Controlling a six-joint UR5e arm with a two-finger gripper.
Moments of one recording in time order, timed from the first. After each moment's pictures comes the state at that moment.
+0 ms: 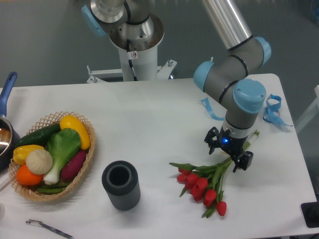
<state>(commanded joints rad) 2.71 -2.12 -1.64 -0.83 1.42 1.49</state>
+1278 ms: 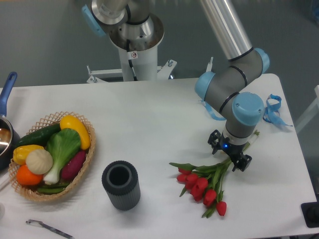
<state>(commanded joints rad) 2.70 -2.17 -1.64 -0.83 1.52 1.51</state>
